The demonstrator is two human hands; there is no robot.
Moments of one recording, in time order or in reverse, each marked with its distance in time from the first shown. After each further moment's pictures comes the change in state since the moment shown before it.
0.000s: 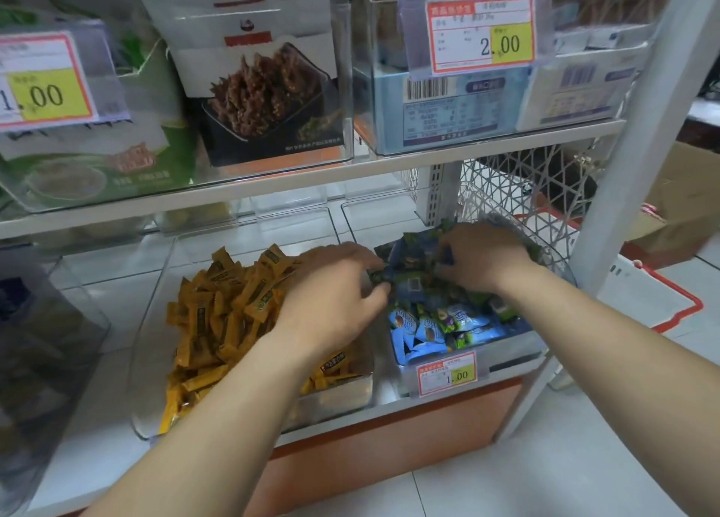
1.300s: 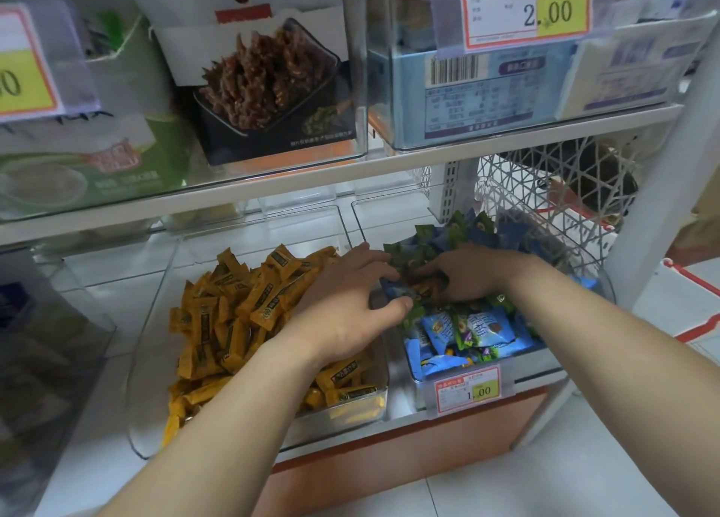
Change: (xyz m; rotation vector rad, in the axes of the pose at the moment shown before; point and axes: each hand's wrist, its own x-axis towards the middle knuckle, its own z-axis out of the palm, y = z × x) left_hand 0.012 -0.021 0.016 -0.112 -0.207 0.062; right_hand 0.035 -0.014 0.018 0.071 -0.435 -0.230
